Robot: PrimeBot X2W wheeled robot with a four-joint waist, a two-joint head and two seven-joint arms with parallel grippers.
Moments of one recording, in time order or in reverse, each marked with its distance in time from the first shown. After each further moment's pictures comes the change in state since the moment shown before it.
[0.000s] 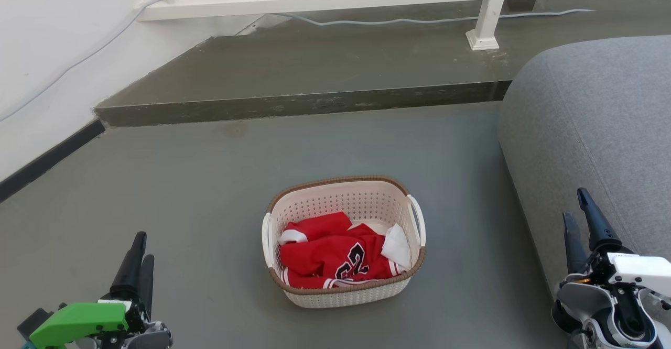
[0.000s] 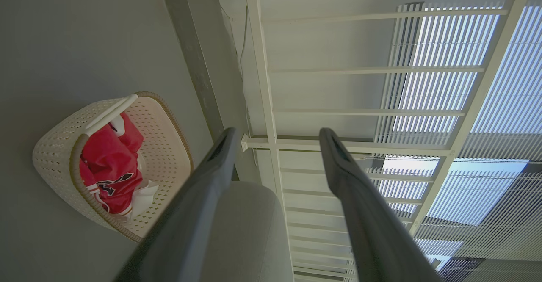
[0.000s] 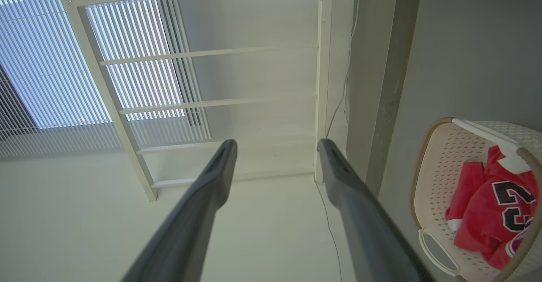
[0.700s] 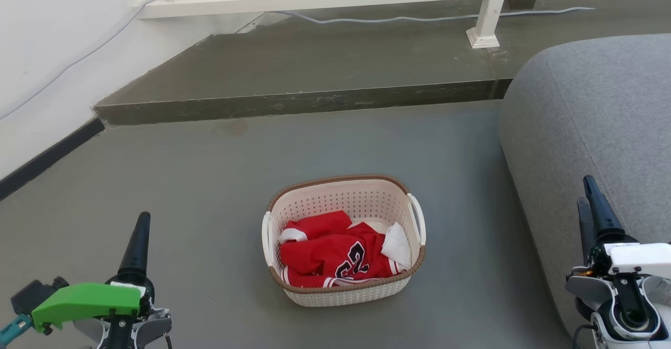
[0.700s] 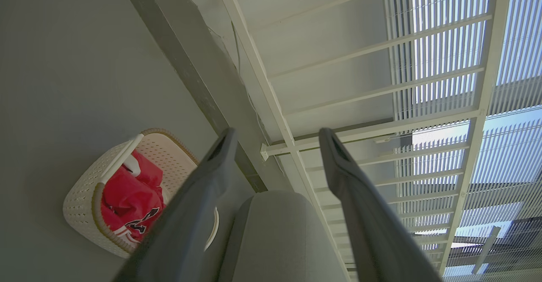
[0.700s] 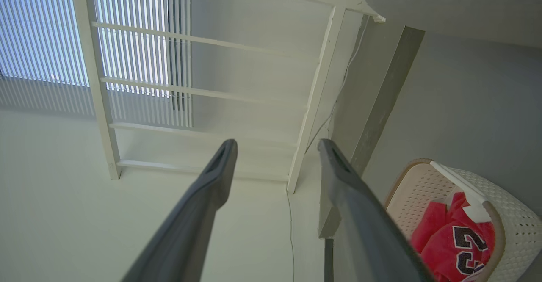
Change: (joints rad) left arm -0.032 0.030 -0.055 -0.036 0.188 0.000 -0.069; right arm -0.013 -0.046 0.033 -0.023 -0.154 0.000 -0.067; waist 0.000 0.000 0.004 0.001
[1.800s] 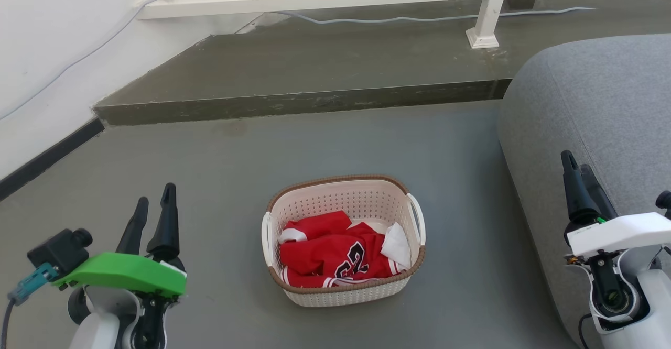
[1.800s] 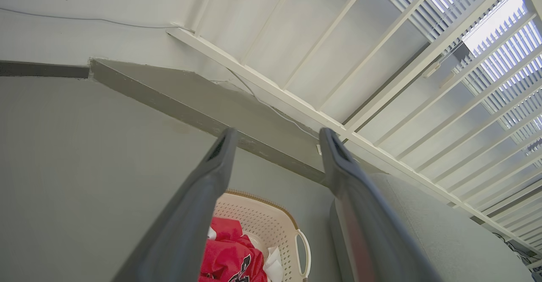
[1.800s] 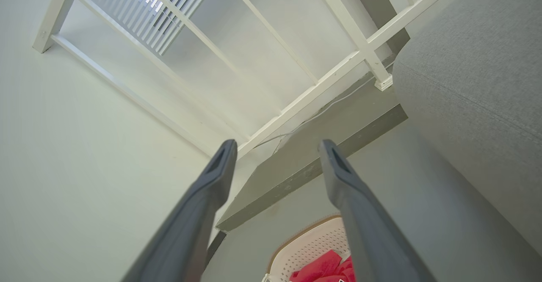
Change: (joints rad) left arm -0.053 0.036 -0.107 -0.085 0.570 0.079 -0.090; right arm -0.046 -0.087 0.123 -0.057 -0.559 -0.053 -0.095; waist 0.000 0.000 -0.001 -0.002
